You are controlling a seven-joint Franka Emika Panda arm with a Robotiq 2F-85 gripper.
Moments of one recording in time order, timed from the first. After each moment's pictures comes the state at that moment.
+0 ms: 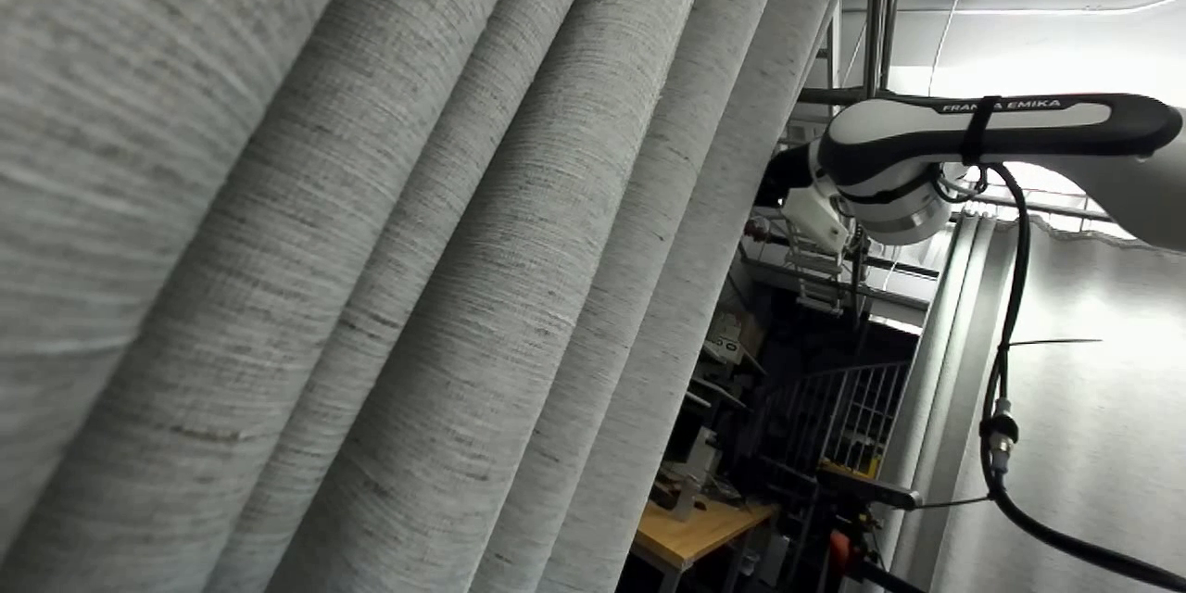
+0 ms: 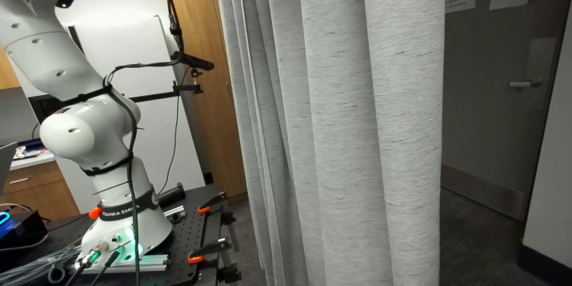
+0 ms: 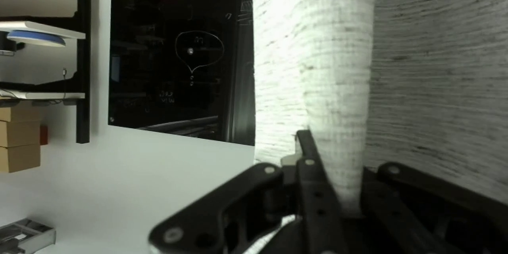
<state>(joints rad) -0.07 -0.29 -0.20 -1.85 0.11 2.91 -0.25</state>
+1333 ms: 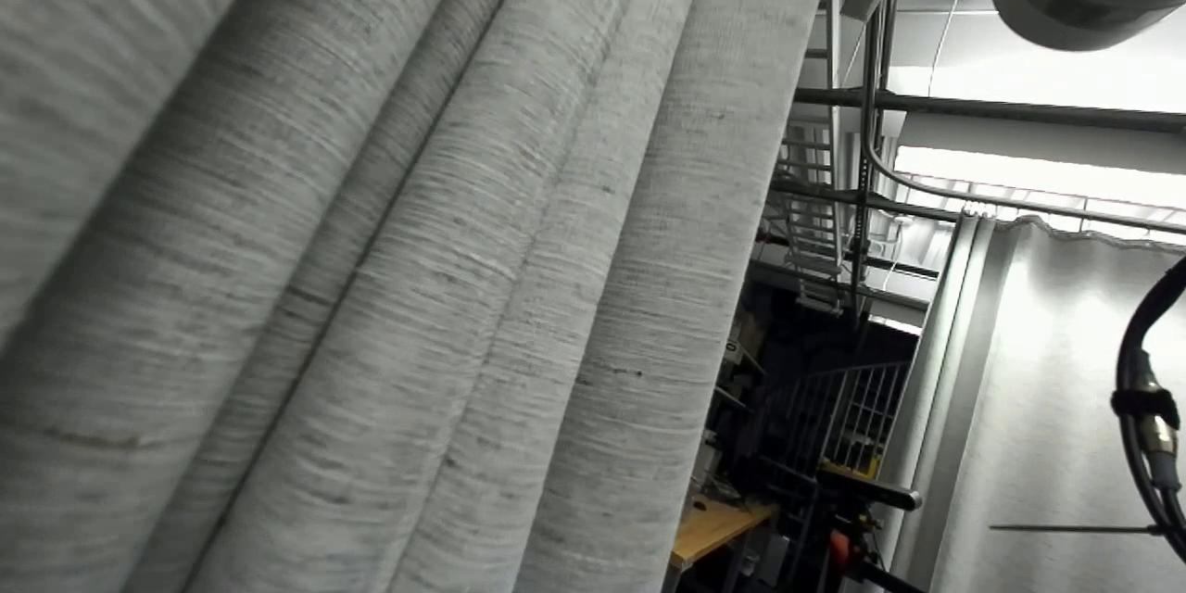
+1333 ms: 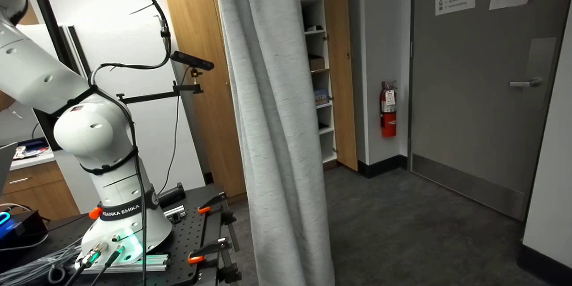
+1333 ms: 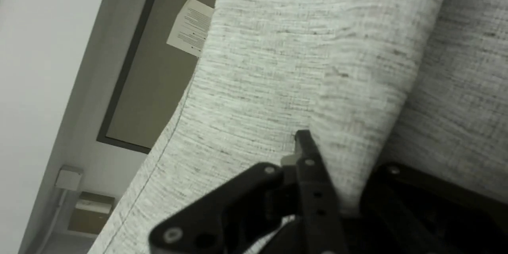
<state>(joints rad) 0.21 -0.58 0.29 -2.07 -0.07 2.91 -0.18</state>
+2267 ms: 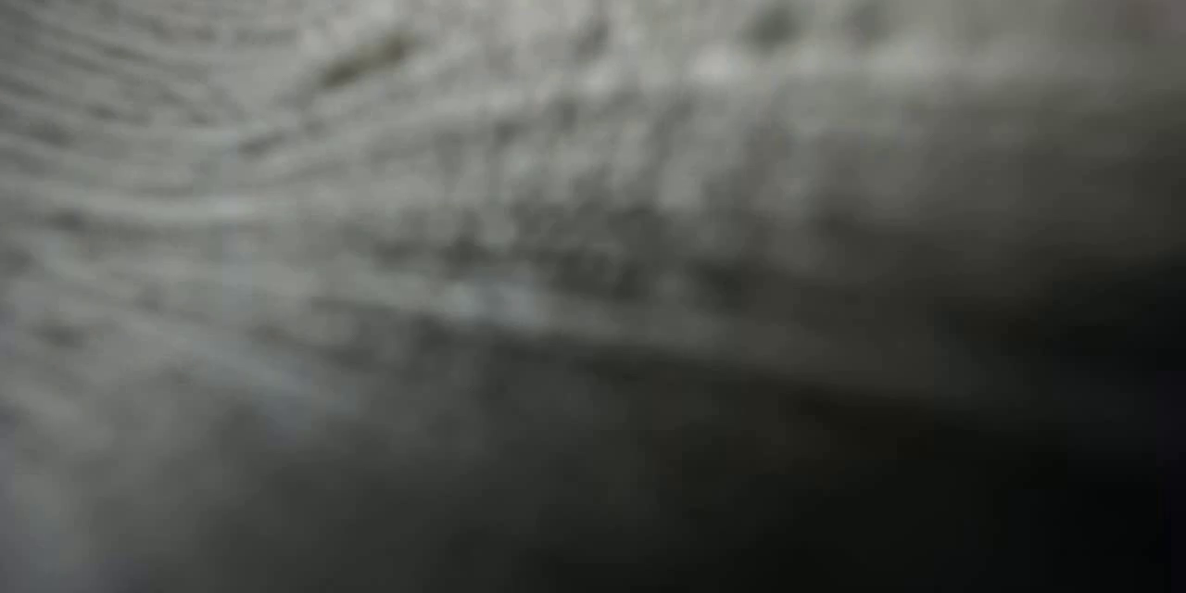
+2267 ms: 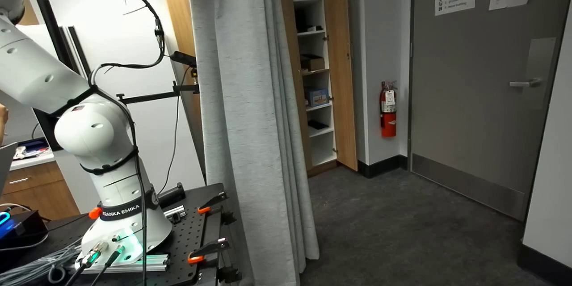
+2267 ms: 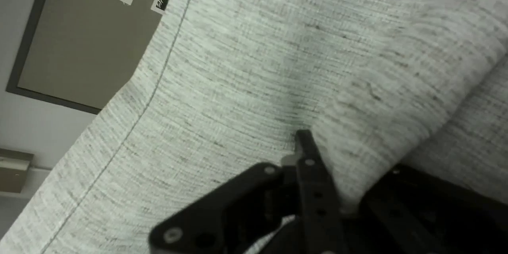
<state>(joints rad) 0.22 -0.57 0.49 -1.98 -0.11 2.90 -0.09</state>
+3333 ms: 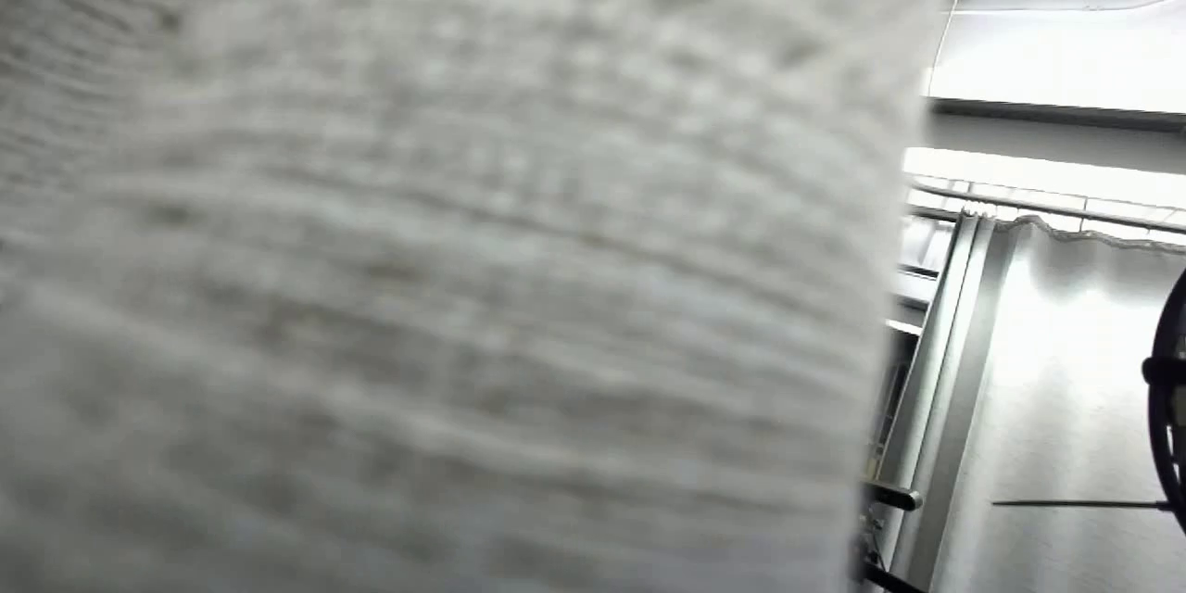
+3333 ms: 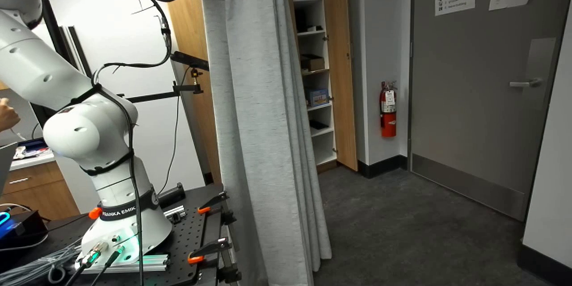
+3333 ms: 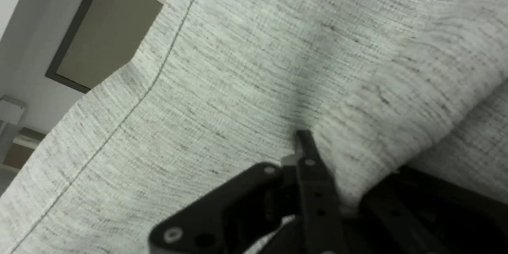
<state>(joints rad) 0.01 -0.54 0.62 -1.93 -0.29 2.90 0.01</state>
